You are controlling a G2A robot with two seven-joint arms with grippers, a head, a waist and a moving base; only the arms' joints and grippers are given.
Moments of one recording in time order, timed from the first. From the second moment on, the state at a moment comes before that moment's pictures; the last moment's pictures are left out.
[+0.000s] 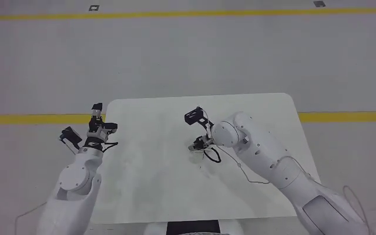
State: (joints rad) left arm 1.73 -1.15 -1.60 -1.80 -0.42 0.00 0.00; right arm -0.87 -1.24 0.70 -1.53 -0.73 0.16 1.35
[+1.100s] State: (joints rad) left arm 1.73 -1.15 -1.60 -1.80 -0.42 0.00 0.00; right arm -0.80 -1.35 0.69 -1.27 -0.58 0.34 1.30
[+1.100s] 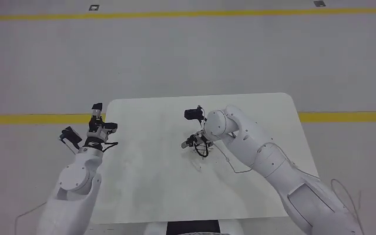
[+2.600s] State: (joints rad) left arm 1.73 -1.15 -1.60 -1.80 -0.42 0.00 0.00; right arm -0.87 -1.37 0.75 -1.20 -0.55 0.34 1.24
